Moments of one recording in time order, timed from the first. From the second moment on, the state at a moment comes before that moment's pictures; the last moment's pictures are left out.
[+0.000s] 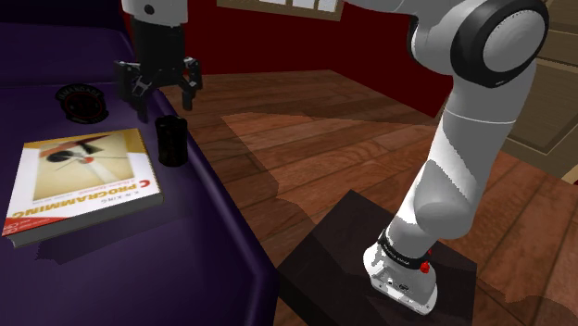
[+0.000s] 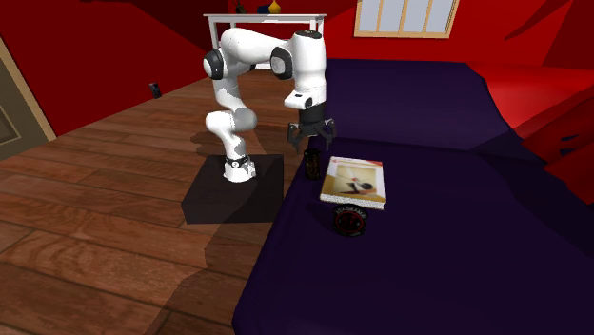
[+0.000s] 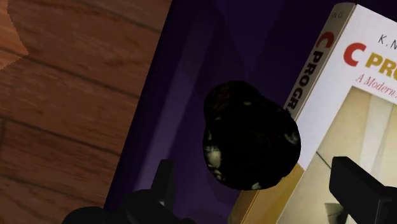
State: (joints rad) arm 0.15 0.18 0.53 -1.50 -0.05 1.71 0.55
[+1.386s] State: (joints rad) arm 0.15 0.19 0.53 -1.55 -0.06 1.77 0.56
